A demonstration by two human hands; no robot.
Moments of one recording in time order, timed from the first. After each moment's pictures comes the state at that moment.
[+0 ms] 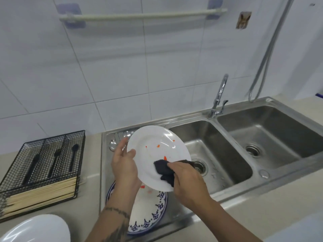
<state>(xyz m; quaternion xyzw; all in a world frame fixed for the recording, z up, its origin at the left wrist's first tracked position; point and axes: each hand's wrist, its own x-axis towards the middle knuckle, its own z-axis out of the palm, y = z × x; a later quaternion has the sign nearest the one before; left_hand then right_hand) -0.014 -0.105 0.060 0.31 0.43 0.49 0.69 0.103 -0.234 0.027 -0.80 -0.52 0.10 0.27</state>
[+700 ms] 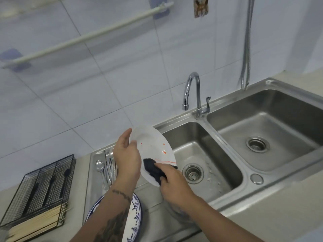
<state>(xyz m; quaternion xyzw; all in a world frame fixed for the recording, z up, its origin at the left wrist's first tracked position) 0.146 -0.125 0.092 0.53 0.47 0.49 0.51 0.210 -0.234 0.002 -0.72 -0.45 0.28 0.44</state>
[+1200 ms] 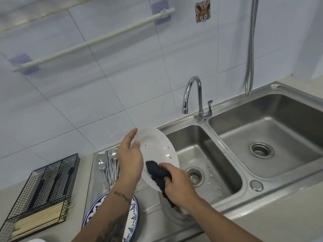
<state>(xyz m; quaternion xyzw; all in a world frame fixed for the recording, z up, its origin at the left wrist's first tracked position) 0.155 -0.138 0.093 0.59 0.48 0.46 0.46 0.232 -0.245 0.002 -0.72 -0.44 0.27 0.47</state>
